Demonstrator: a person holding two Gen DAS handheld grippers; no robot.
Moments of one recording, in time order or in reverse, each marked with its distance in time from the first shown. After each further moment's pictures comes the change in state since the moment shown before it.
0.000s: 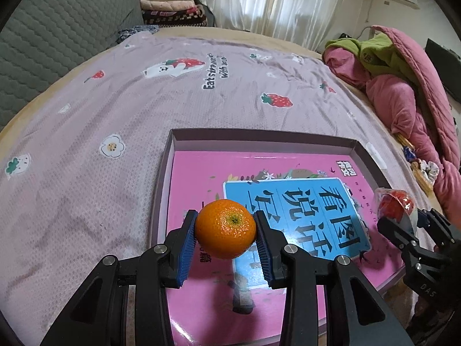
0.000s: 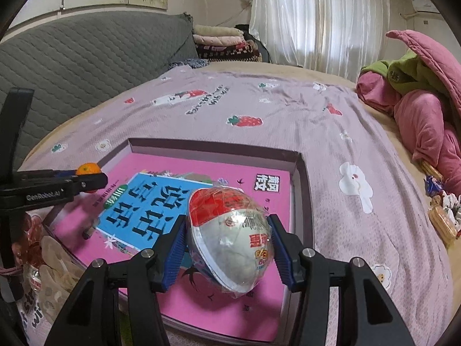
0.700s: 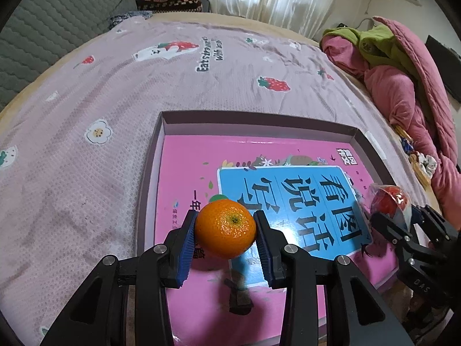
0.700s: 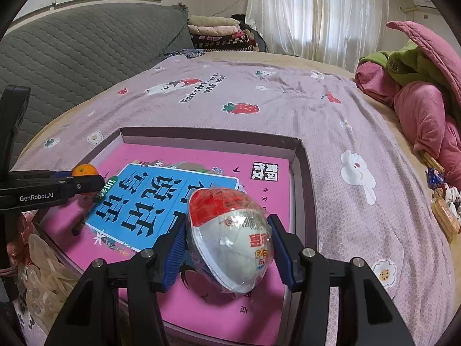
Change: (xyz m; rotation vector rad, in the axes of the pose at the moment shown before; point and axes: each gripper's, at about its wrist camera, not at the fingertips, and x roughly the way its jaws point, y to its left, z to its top) left arm 0.017 0.000 -0.001 0.000 0.080 -0.039; right arm 0.013 -0.002 -0.003 0.011 0.055 -0.012
